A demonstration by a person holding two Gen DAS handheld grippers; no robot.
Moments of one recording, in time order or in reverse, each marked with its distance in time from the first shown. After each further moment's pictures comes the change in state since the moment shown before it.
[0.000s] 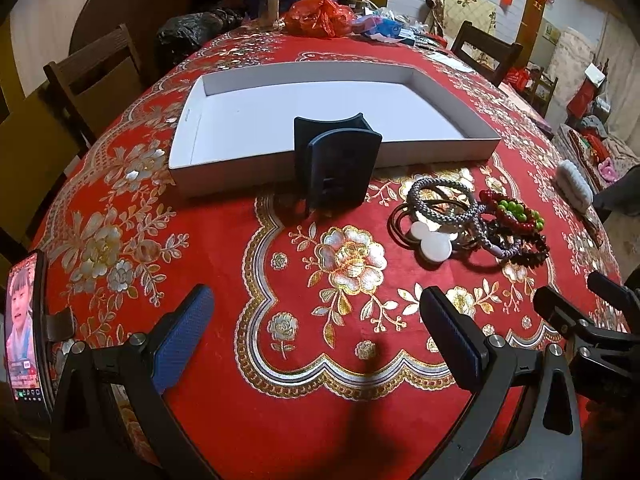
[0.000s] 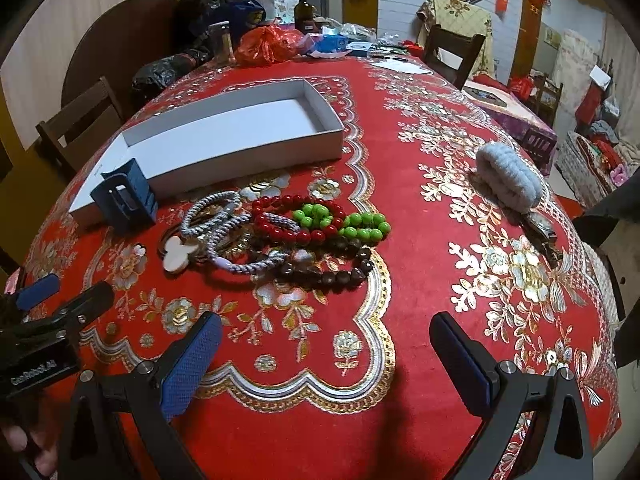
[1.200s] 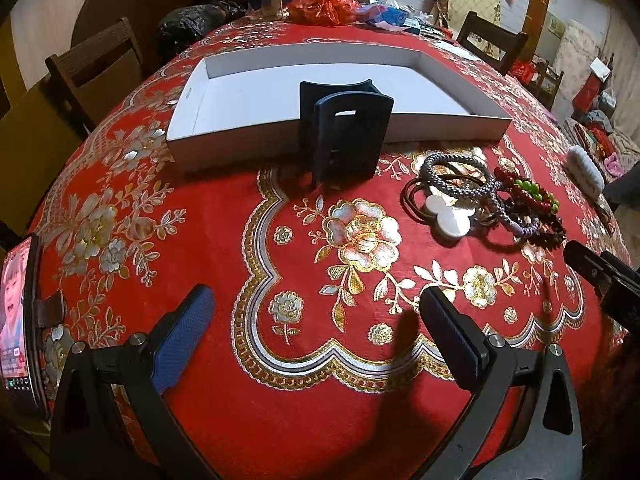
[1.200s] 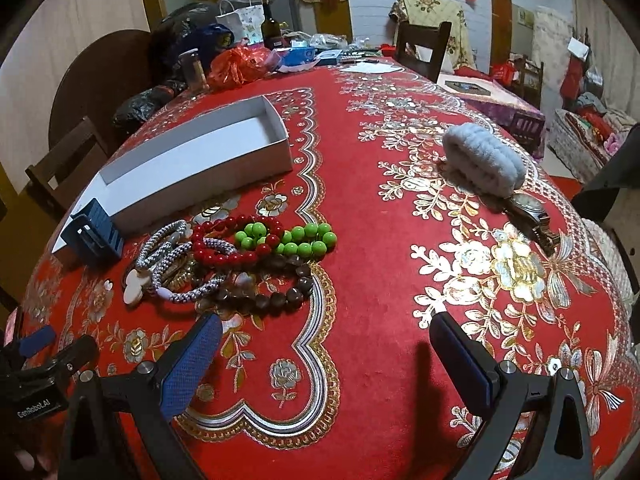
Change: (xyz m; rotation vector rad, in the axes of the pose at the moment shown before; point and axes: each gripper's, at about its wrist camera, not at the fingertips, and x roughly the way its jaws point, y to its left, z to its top) left arm 0.014 0.002 -0.014 0.000 0.023 0.024; right arm 0.016 -0.043 0.000 0.112 -0.064 0.027
